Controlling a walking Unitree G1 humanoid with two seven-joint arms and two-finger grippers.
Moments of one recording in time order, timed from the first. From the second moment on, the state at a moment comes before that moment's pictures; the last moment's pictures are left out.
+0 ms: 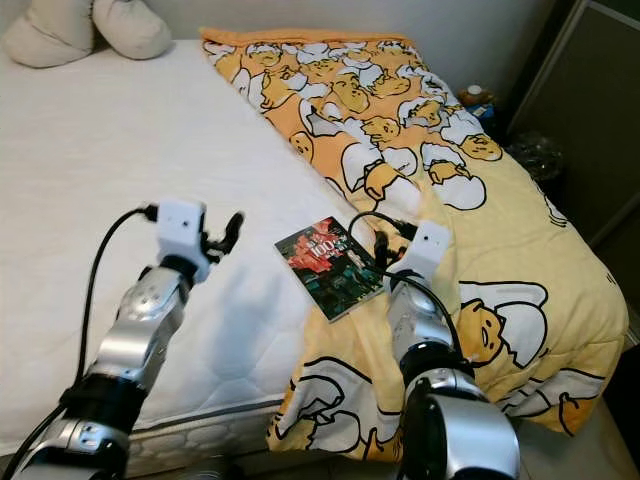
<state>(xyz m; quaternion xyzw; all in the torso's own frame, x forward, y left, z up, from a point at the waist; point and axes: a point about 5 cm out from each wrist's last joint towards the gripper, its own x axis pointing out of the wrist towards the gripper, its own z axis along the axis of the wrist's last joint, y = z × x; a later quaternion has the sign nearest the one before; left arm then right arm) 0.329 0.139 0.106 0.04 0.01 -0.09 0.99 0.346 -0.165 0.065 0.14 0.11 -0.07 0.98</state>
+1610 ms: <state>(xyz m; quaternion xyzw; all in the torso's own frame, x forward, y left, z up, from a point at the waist) 0.324 0.140 0.113 0.06 0.02 -0.12 0.99 0.307 -0.149 0.005 0.34 0.23 -0.06 0.91</state>
